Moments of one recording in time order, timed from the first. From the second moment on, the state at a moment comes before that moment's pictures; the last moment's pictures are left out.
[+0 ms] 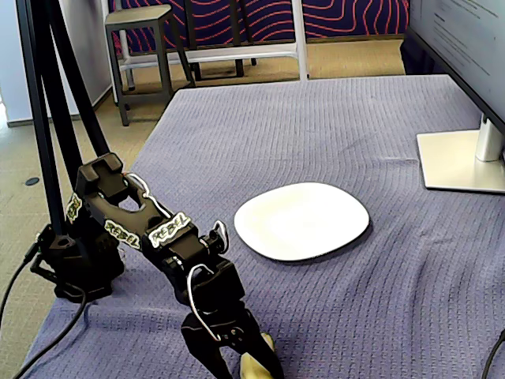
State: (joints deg) arm 33.7 53.5 66.8 55.1 -38.0
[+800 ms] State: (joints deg) arm 33.6 52.3 64.5 54.4 -38.3
